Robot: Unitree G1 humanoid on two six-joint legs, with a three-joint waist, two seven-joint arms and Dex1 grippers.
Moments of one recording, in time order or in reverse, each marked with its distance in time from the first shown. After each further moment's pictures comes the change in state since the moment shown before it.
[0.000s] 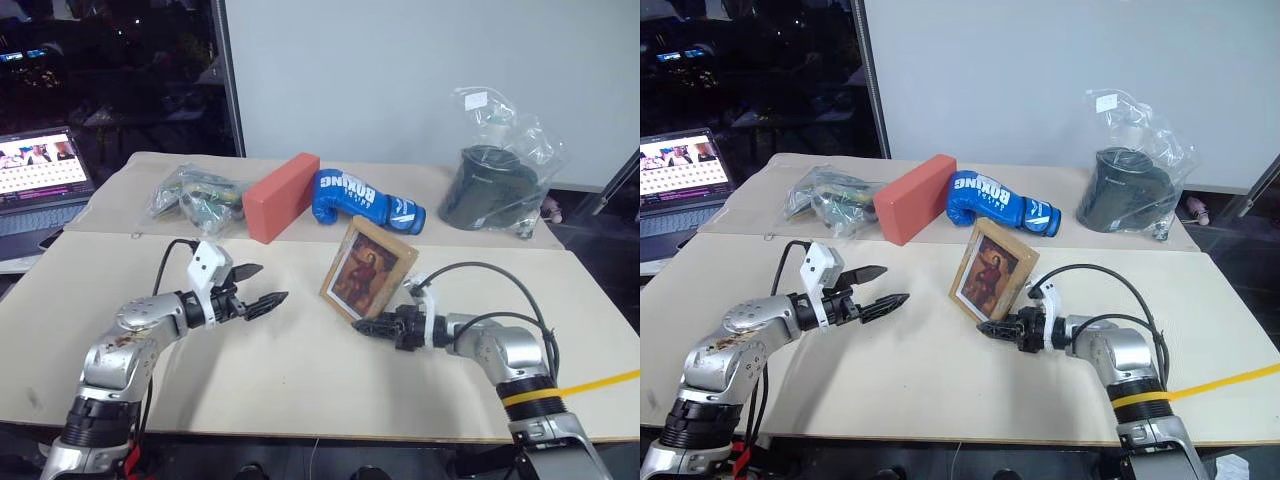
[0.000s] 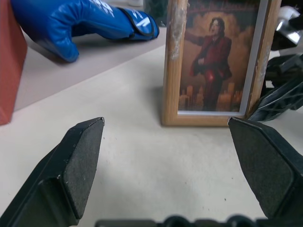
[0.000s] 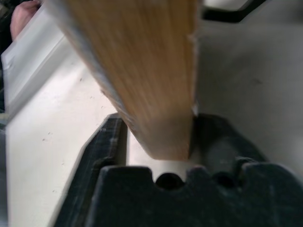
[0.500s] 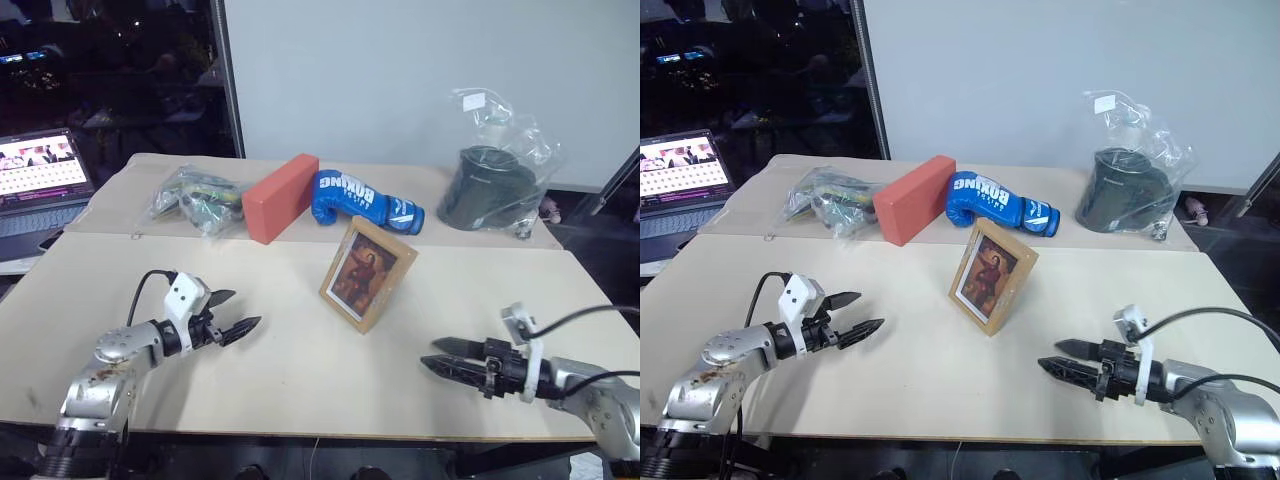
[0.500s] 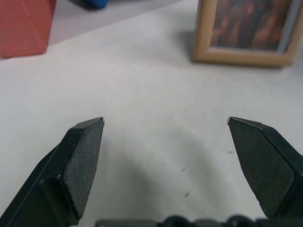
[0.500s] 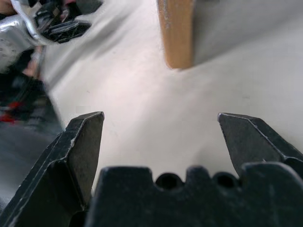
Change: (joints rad) left arm 0.180 0.010 0.040 0.069 0.127 -0.145 0.039; right arm 0.451 -0.215 -0.358 -0.352 0.080 -0.163 0.058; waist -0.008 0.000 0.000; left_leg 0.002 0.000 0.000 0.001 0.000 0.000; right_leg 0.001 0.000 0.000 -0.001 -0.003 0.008
